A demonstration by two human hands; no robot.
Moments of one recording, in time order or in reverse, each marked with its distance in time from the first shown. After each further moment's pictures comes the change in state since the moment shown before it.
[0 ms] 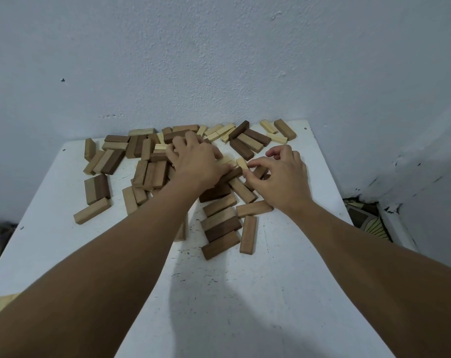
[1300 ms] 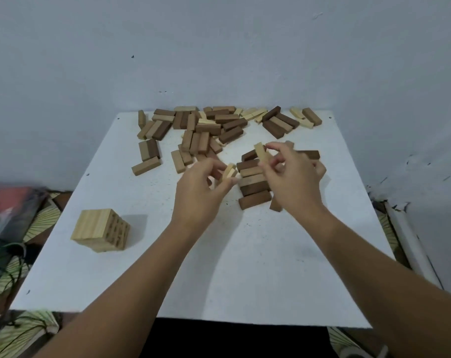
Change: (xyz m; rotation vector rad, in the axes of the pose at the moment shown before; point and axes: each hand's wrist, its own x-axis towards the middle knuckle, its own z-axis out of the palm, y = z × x) left_hand -0.184 -0.080 -0.024 -0.746 0.181 0.029; right_hand -0.089 -0.102 -0.038 0.131 0.028 0.053
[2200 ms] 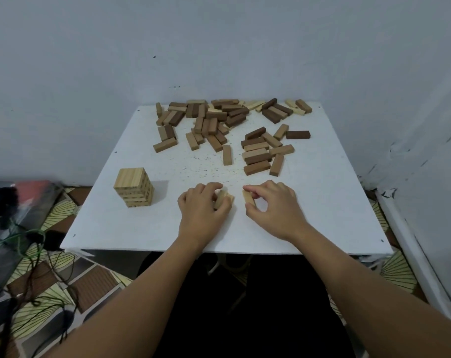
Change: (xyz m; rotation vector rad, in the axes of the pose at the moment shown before) left_hand -0.111 -0.060 0.001 0.286 0.050 0.056; right_hand -0.141 -0.005 0.003 -0.024 -0.321 -0.141
